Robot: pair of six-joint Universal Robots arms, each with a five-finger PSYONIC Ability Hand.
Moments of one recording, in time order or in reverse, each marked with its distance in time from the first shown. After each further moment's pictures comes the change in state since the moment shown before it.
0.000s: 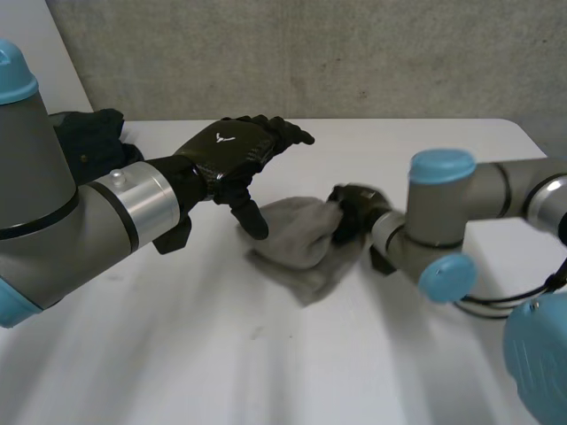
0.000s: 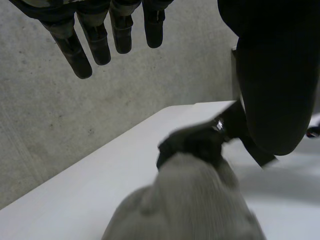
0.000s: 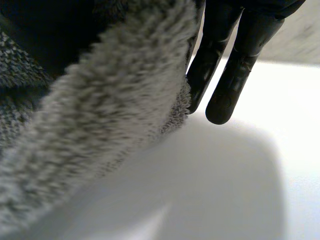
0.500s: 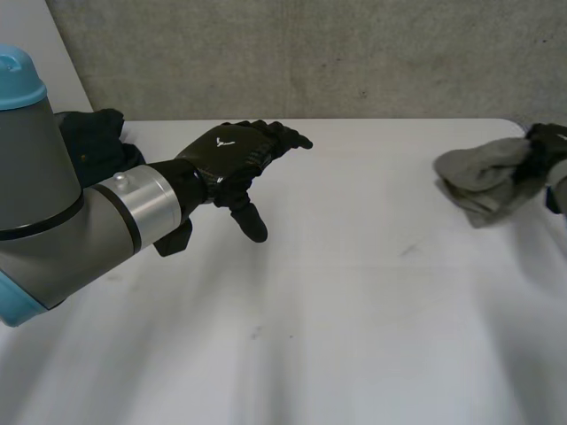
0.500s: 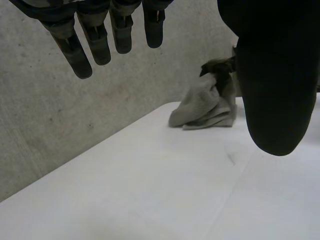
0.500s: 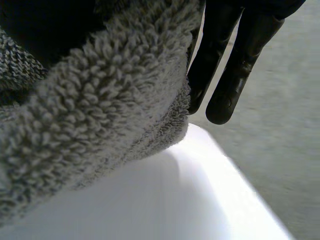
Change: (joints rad) left arm 0.003 -0.017 0.000 0.001 -0.003 -0.002; right arm -0.548 0.337 -0.710 0.126 0.017 -0.172; left_hand 0.000 0.000 0.000 0.000 0.000; right_hand 0.000 0.000 0.000 0.000 0.020
